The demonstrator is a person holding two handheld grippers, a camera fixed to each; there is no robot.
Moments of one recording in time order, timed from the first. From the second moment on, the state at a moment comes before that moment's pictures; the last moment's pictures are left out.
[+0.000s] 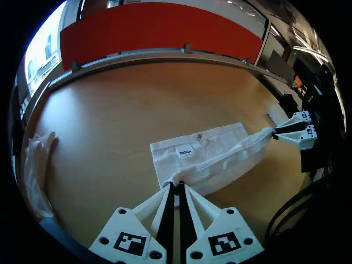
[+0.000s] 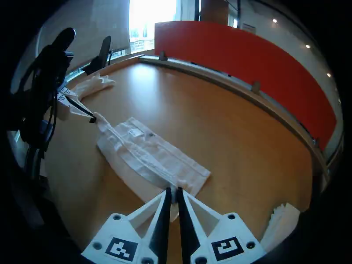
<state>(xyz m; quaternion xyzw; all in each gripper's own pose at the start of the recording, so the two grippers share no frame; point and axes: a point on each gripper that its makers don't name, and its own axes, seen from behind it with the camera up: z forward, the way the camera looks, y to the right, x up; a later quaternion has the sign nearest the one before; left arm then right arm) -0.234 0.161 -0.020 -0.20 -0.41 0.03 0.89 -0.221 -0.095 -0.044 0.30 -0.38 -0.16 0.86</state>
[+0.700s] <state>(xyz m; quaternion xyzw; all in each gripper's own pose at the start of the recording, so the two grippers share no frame) -0.269 0.165 0.006 -0.19 -0.42 0.04 0.89 -0.261 -0.086 -0.028 0.28 -0.40 -0.15 0.86</state>
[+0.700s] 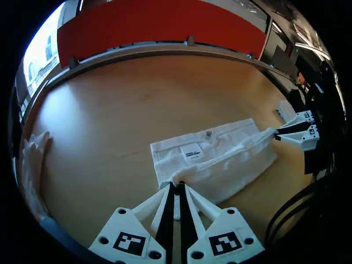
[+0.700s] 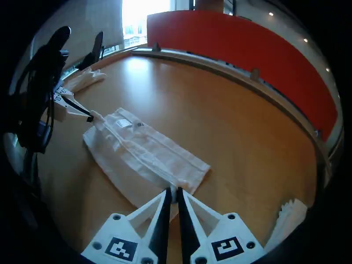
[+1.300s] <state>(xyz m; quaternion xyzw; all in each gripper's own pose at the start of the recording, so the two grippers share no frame) -0.279 0.162 0.019 -0.18 -0.42 0.07 0.89 -0.273 -0.083 -0.012 0.26 -0.41 -0.15 0.86</state>
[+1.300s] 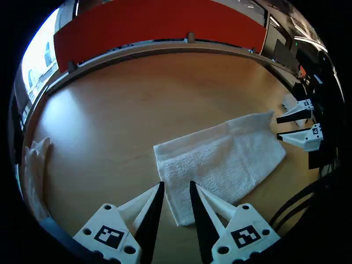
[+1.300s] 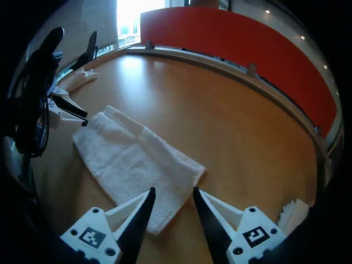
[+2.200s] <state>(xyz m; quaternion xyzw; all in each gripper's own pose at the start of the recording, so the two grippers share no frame) -0.271 0.158 0.011 -0.18 -0.42 0.04 0.89 -0.266 -0.080 -0.020 0.25 -0.40 -0.14 0.87</state>
